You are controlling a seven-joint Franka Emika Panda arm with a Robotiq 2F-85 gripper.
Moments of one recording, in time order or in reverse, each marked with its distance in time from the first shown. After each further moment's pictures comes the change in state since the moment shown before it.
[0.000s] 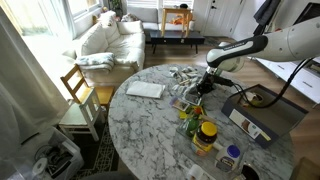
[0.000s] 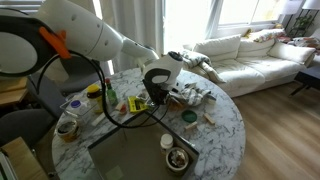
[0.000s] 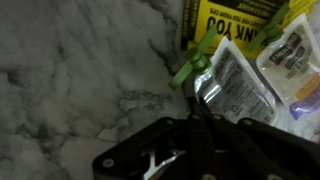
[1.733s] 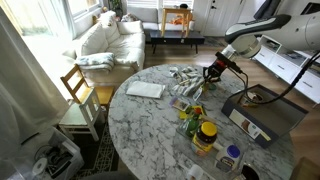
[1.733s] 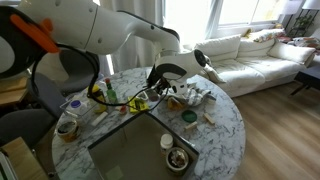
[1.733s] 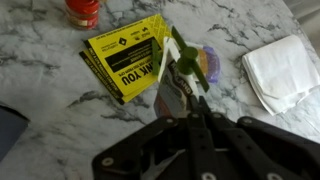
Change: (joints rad) arm -0.074 -0.033 -0.083 0.115 0.410 -0.377 0.487
